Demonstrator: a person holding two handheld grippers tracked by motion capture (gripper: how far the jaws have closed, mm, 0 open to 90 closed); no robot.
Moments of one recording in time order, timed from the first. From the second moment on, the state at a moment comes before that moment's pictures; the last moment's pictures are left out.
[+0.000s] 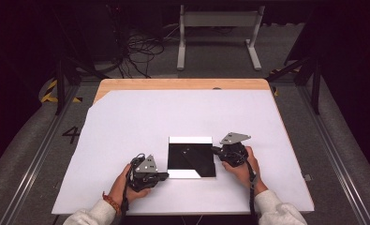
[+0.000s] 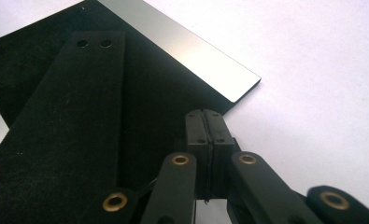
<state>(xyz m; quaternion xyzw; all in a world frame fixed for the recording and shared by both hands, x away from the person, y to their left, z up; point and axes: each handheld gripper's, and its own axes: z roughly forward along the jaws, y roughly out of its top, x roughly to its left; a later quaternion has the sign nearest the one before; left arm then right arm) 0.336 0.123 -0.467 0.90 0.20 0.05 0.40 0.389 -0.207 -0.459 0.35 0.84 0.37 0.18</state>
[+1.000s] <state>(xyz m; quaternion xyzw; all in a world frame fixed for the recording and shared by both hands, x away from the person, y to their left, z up) 0.287 0.209 -0.451 0.86 0.25 0.17 0.41 0.329 -0.244 -0.437 0.33 0.84 0.41 0.10</state>
